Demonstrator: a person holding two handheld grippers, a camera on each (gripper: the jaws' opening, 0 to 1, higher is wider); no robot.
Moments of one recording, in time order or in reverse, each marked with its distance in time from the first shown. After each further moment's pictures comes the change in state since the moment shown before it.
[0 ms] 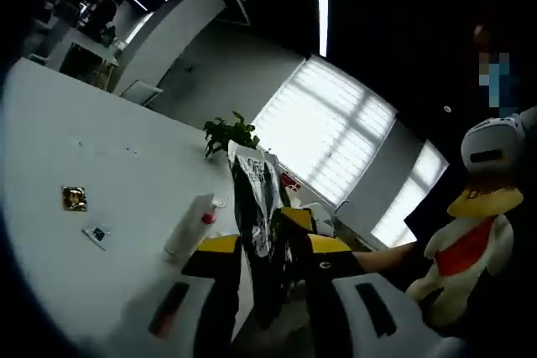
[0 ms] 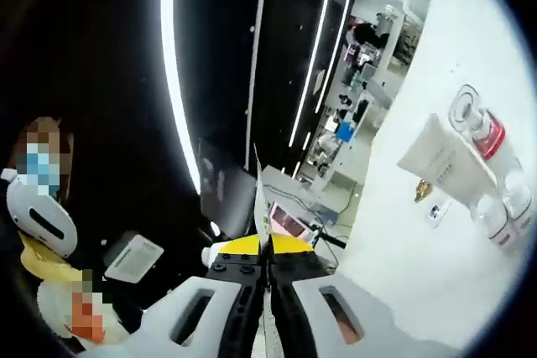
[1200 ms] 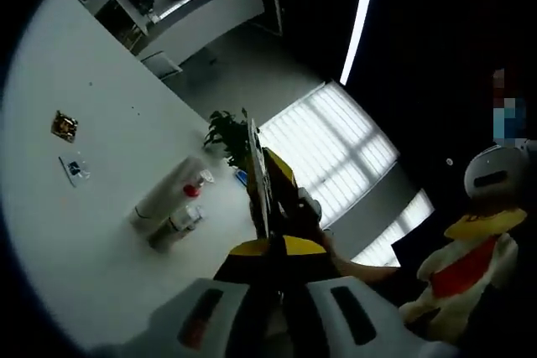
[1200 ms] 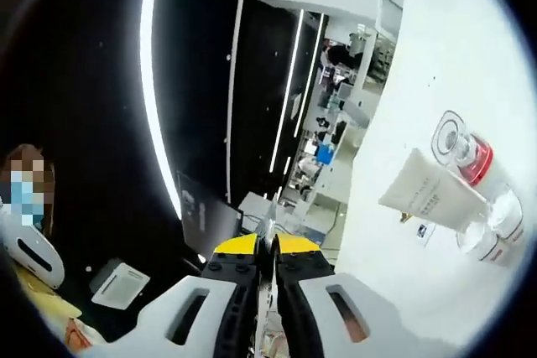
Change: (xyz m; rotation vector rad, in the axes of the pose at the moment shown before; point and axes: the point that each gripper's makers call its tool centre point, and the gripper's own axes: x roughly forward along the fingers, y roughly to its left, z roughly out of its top) left arm 0.021 -0.016 -0.038 -0.245 -0.061 -0.020; right arm 0.012 -0.009 0.037 -0.080 -0.043 -0.063
